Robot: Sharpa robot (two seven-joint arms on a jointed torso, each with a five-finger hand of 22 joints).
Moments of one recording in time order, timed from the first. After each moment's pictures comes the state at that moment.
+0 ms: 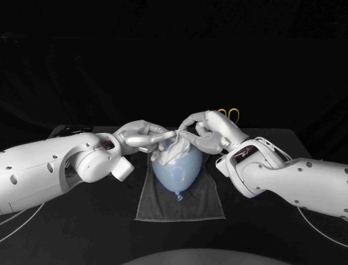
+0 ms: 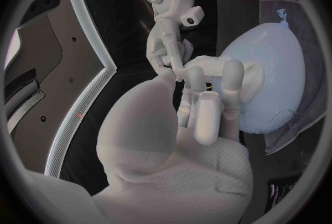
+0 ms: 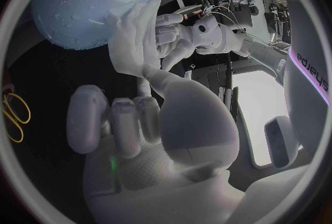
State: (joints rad) left arm 1.18 -0.87 -0.06 1.60 -0.29 -0.03 0.10; left_hand 1.38 -0.08 0.19 0.28 0.05 0.87 0.13 0.38 0.29 1.03 0.05 0.90 0.59 1.43 0.00 1.47 1.29 0.15 1.08 0.09 1.08 0.73; right arm 1.17 -0.79 -0.14 1.73 -1.24 -0.81 0.02; right_hand 1.28 -0.01 0.51 -0.02 0.04 0.98 0.08 0.46 0.36 1.47 0.01 1.50 1.31 1.45 -0.03 1.57 1.31 0.06 1.46 0.06 1.29 1.31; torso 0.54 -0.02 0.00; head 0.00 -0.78
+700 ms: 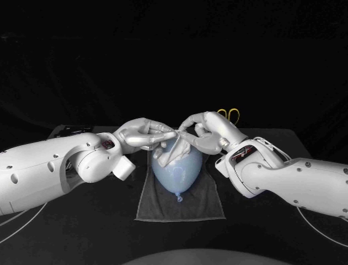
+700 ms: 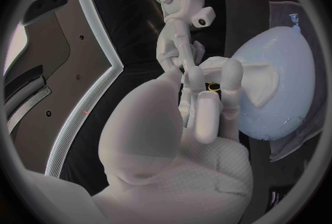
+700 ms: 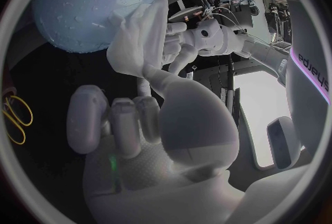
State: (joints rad) left arm 1.18 -0.87 -0.06 1.60 -0.25 -0.01 0.17; left_hand 1.50 -0.08 0.21 0.25 0.05 0.91 0.11 0.36 0.27 1.01 0.04 0.89 0.59 1.41 -0.02 1.47 1.26 0.15 1.06 0.08 1.07 0.72; right arm 1.17 -0.78 -0.14 1.73 -1.24 -0.79 -0.01; right_hand 1.28 -0.01 0.51 -0.02 0.05 0.97 0.08 0.46 0.36 1.47 0.01 1.50 1.31 1.45 -0.03 1.57 1.31 0.06 1.46 0.06 1.29 1.31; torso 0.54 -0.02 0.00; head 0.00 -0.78
